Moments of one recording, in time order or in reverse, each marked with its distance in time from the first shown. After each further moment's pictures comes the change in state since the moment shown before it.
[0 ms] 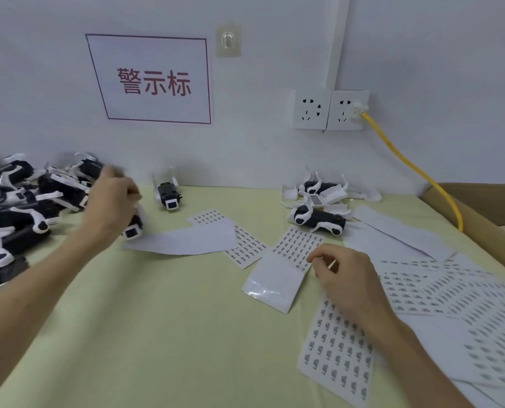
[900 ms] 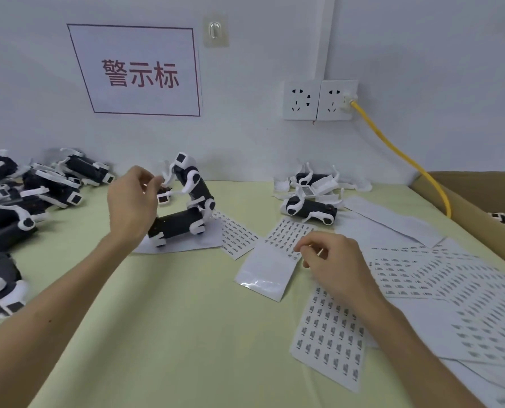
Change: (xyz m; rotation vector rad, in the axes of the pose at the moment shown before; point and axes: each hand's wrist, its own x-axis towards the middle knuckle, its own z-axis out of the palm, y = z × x) left_hand -0.029 0.058 0.020 -0.326 0.115 -0.149; right_hand -0.001 -0.008 -0.003 0.070 -0.048 0.012
